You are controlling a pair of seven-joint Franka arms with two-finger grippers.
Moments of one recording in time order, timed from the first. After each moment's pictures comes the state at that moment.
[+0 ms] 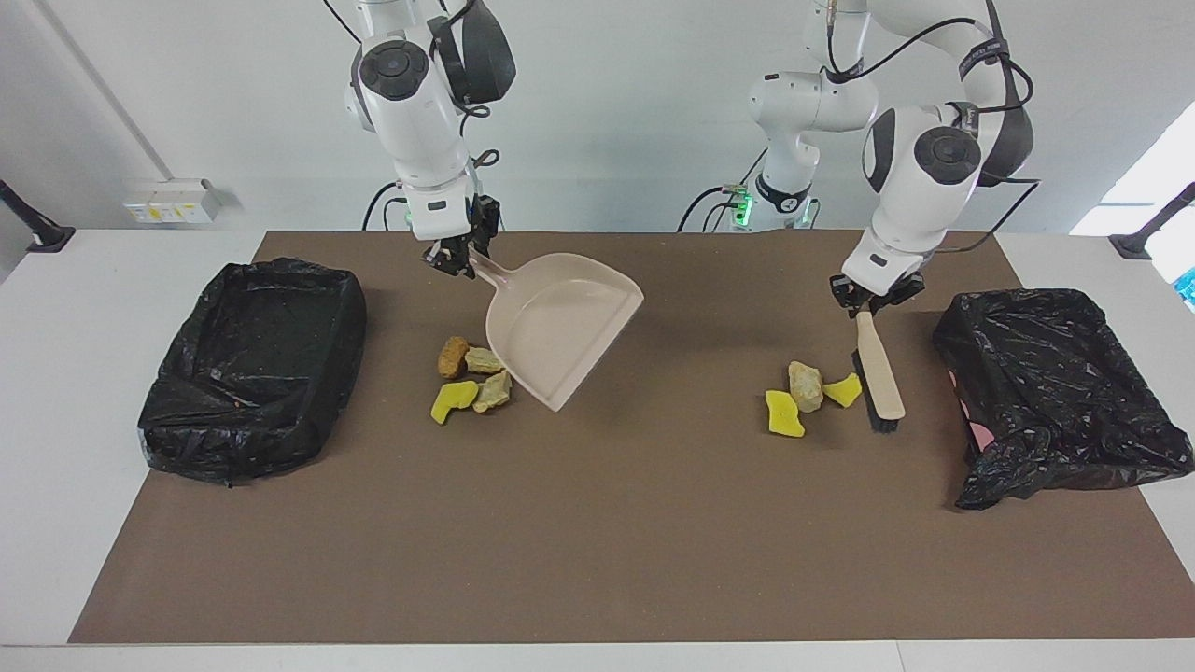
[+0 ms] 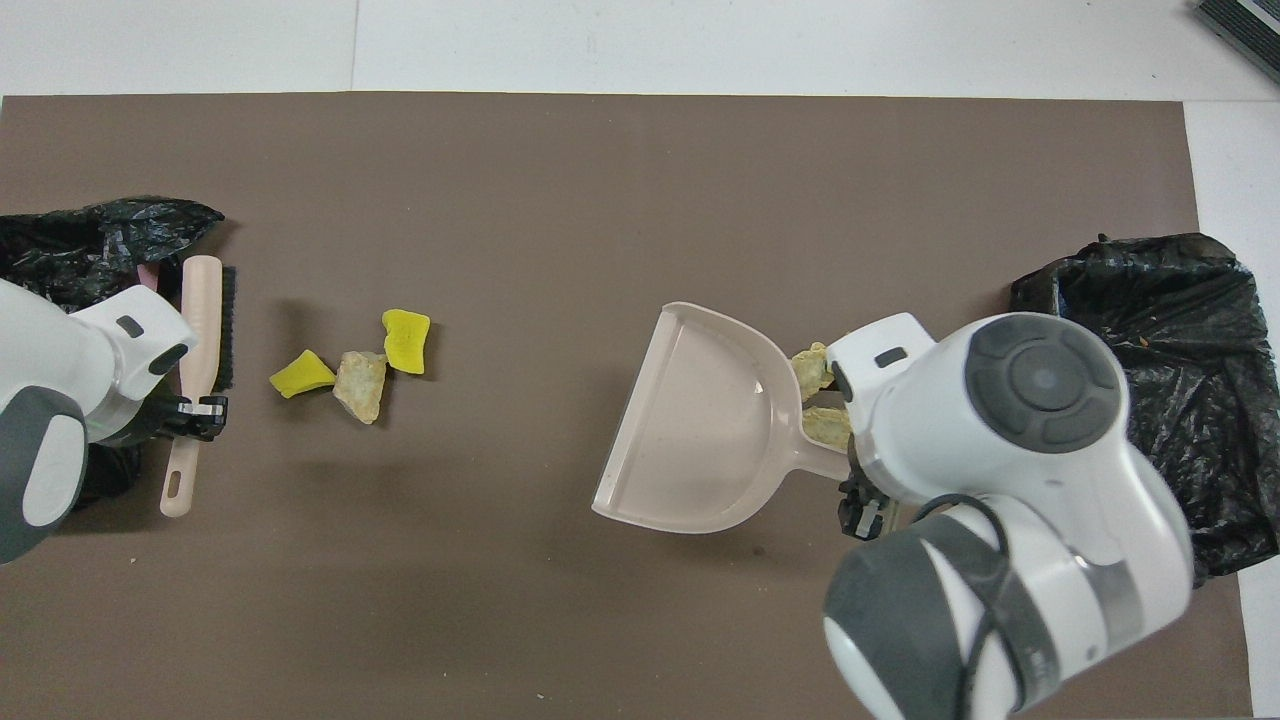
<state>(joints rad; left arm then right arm) -0.02 -0.08 0.01 -2.16 0.13 1.97 -0.06 0.43 -0.08 0.00 -2.01 -0.04 1.79 -0.78</state>
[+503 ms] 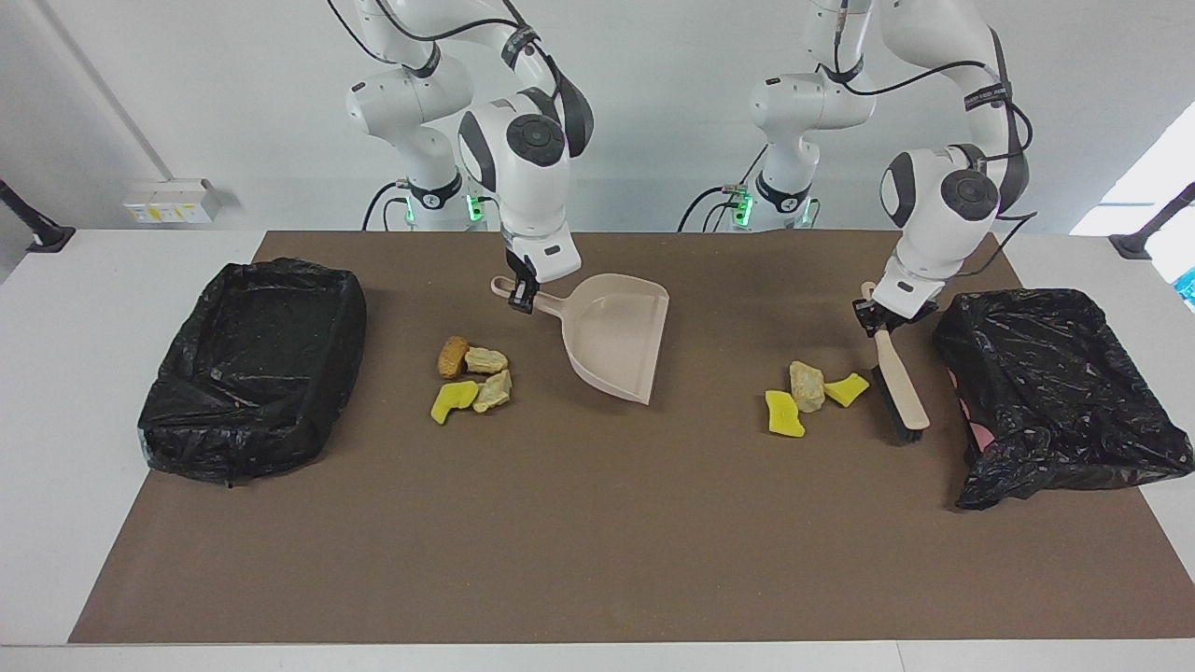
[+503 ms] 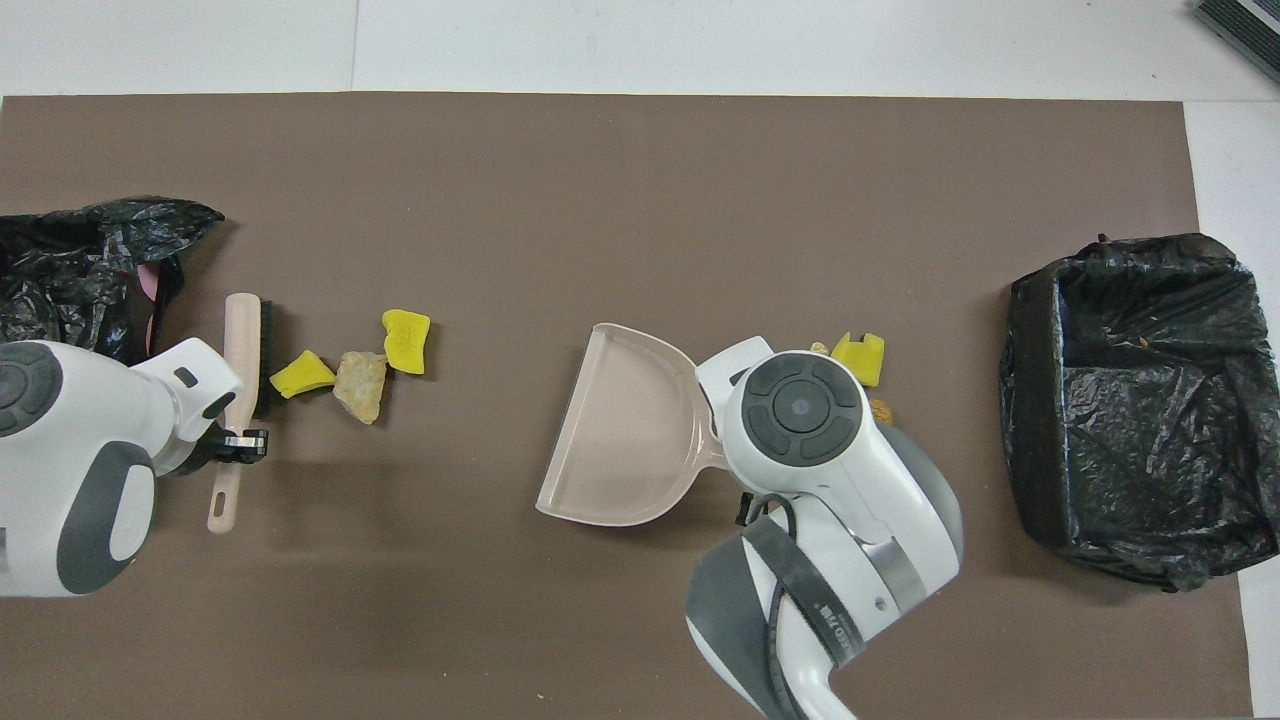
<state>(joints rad) -0.03 -0.06 -0.01 -2.35 0.12 2.20 -0.05 0.55 0.08 0.00 -2.02 -0.06 1.95 -0.63</state>
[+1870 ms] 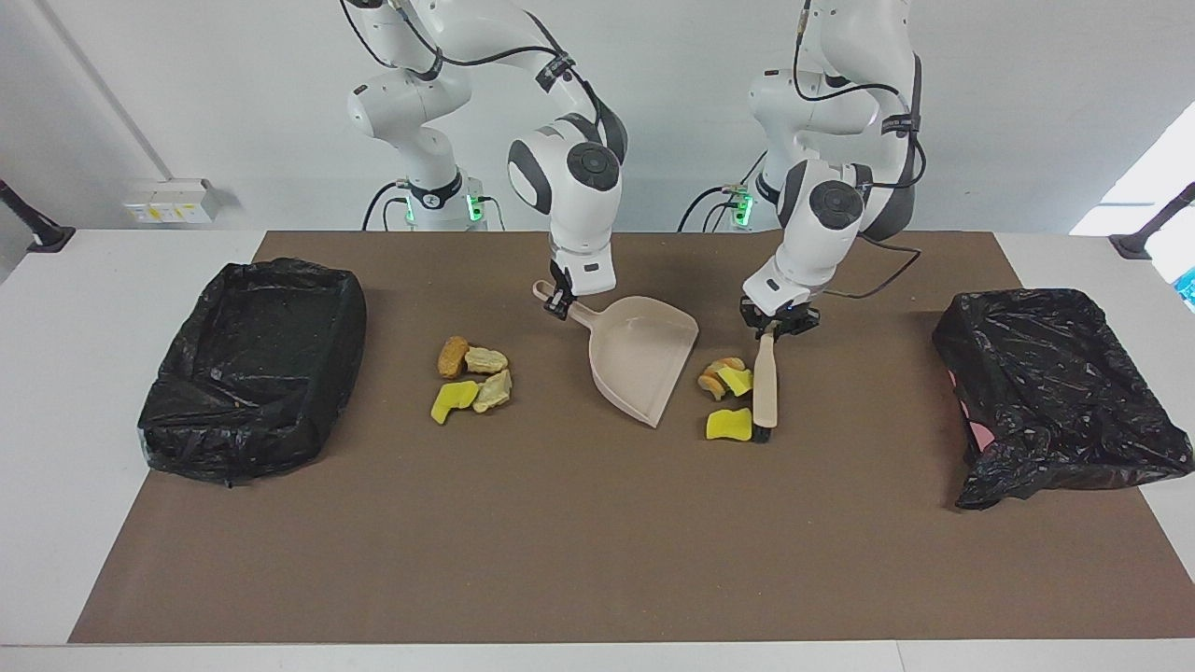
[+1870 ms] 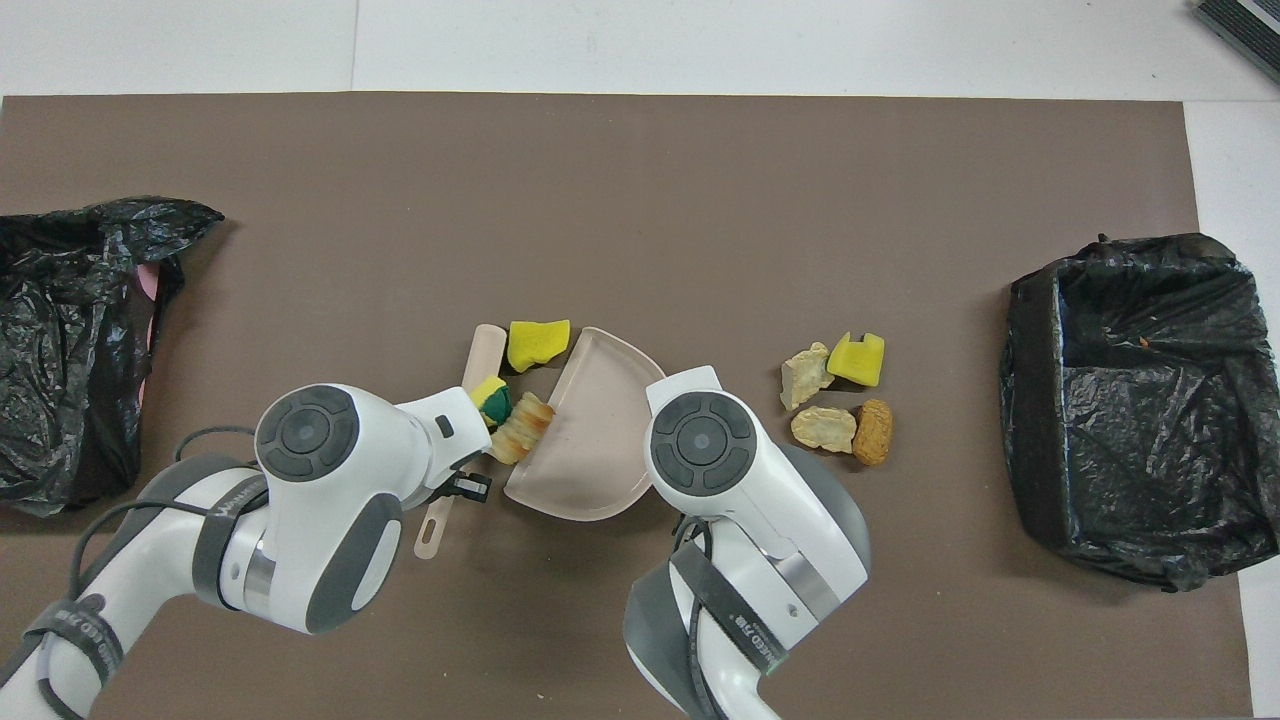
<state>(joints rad) -0.46 -0.01 -0.02 -2.35 -0.11 2.25 -0.05 0.63 0.16 0.00 -2.02 -0.06 2.01 -0.42</state>
